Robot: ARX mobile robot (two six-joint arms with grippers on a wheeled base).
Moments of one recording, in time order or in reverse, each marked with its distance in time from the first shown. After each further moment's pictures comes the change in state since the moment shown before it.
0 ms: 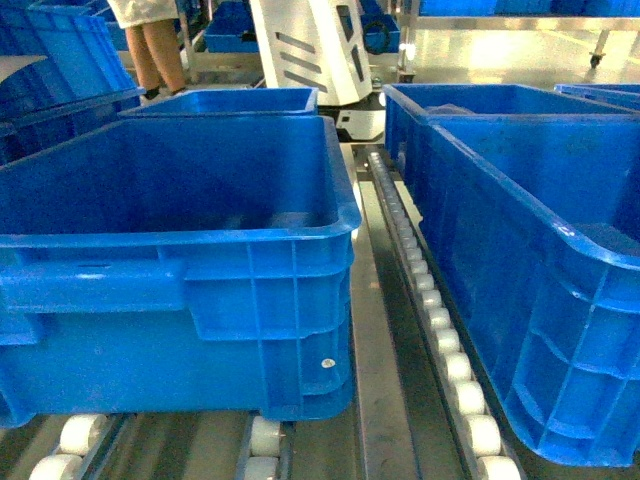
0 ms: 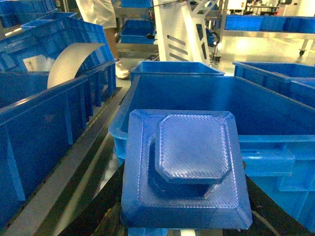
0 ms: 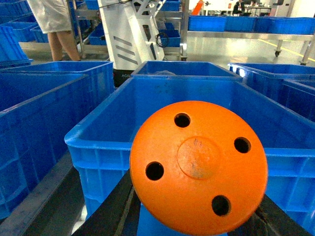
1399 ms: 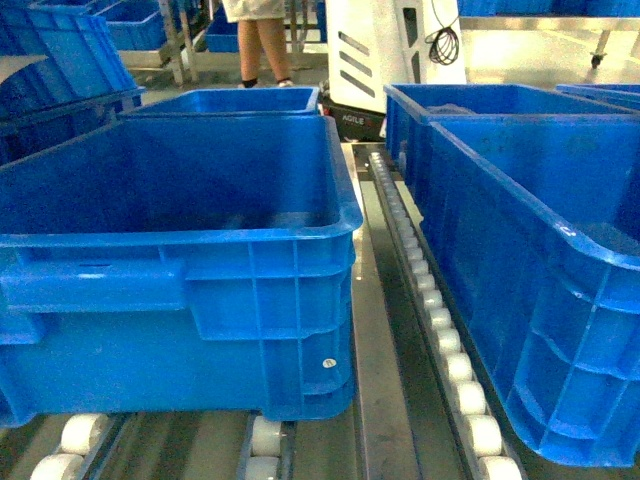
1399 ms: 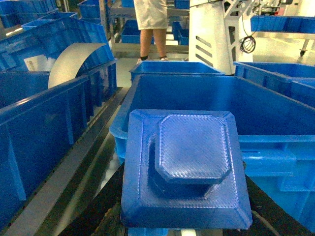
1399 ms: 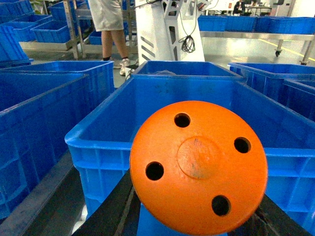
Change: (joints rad) left arm 0.000 0.000 0.000 0.000 0.000 0.000; right arm 0.000 0.000 0.000 0.000 0.000 0.000
